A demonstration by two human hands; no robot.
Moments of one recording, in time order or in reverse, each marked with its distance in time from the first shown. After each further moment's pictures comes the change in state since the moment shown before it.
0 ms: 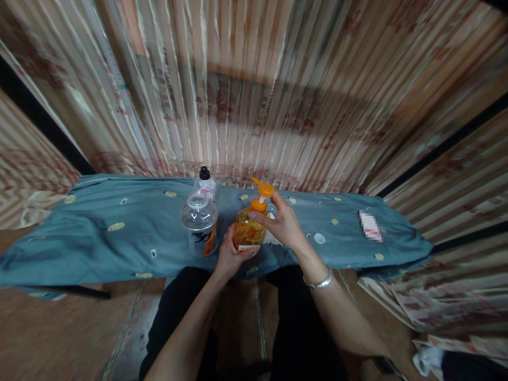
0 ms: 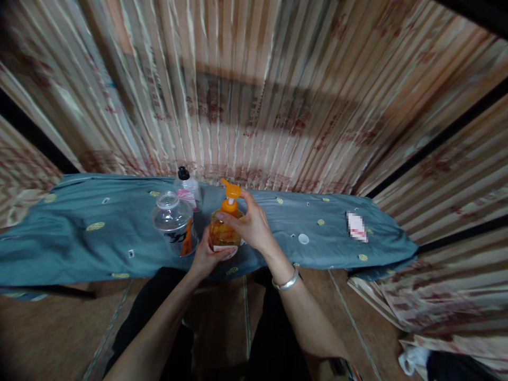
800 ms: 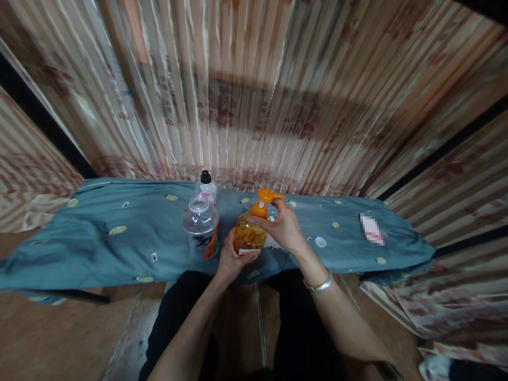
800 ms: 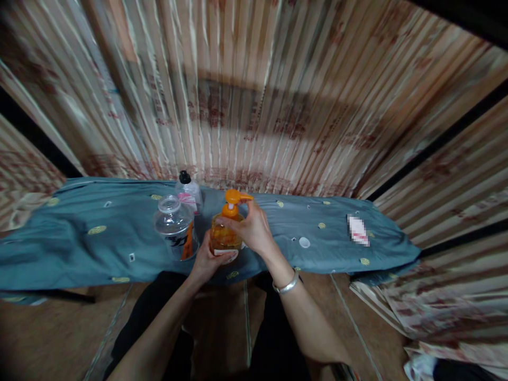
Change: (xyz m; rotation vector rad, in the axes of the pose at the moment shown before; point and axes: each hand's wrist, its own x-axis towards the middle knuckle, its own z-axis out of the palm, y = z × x) left_hand 0.000 0.000 0.001 -0.013 -0.012 0.004; right_hand 0.001 0.008 0.002 -0.068 0.073 0.042
